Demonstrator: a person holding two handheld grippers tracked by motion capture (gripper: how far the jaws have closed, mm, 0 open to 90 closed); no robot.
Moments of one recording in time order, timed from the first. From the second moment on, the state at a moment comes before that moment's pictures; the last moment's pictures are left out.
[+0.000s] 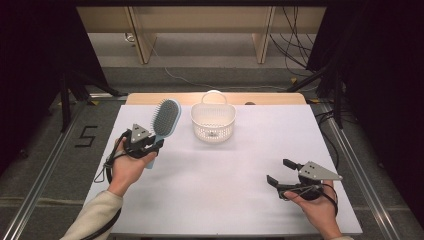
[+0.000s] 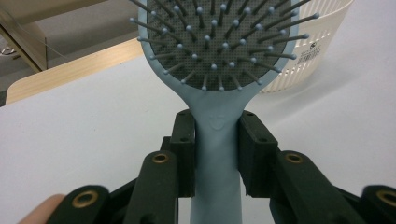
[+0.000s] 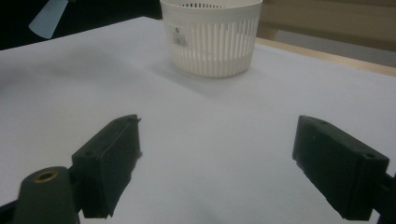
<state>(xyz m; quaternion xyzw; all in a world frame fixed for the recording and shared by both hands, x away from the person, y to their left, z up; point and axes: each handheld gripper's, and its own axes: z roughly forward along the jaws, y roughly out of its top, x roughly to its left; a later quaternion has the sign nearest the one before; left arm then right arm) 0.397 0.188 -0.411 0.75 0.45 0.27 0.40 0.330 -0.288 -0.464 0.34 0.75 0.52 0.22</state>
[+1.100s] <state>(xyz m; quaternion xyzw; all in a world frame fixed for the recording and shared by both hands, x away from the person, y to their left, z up) 0.405 0.178 -0.404 0.75 0.44 0.27 0.41 0.330 -0.288 -0.464 0.34 0.75 0.52 0.22</state>
